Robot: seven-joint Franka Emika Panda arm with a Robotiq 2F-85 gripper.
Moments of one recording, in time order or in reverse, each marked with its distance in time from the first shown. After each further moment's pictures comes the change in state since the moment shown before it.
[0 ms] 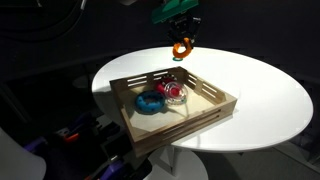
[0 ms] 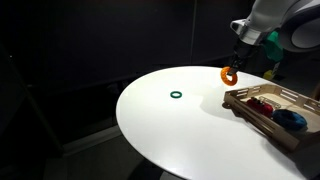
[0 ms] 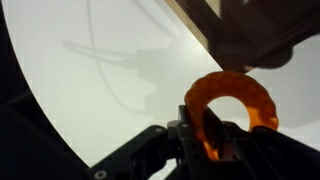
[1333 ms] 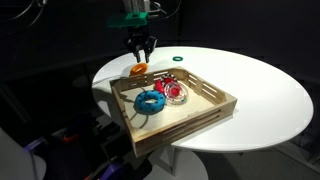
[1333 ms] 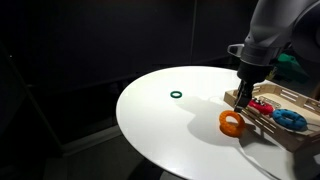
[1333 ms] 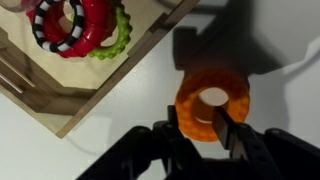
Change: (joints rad) arm 0.104 -0.092 0.148 -0.167 0.403 -0.211 -0.086
